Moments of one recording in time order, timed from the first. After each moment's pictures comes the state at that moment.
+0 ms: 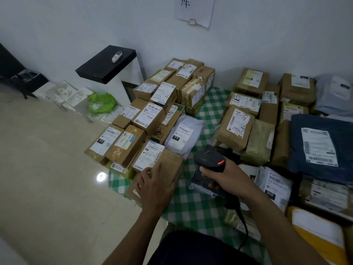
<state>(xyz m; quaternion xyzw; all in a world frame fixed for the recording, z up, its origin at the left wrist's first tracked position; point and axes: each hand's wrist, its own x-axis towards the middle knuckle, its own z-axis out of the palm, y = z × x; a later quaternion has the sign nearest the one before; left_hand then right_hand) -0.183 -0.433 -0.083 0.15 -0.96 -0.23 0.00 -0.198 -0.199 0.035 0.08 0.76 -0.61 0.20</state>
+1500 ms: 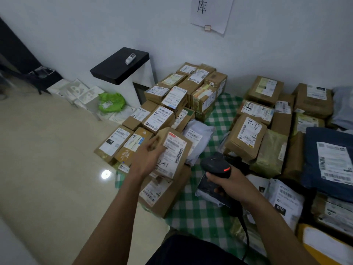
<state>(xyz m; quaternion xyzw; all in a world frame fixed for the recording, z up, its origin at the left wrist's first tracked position) -0.267 -0.479 0.031 0.15 -0.84 -0.51 -0.08 -0.217 -0.206 0.014 0.11 0.74 -0.62 0.21</state>
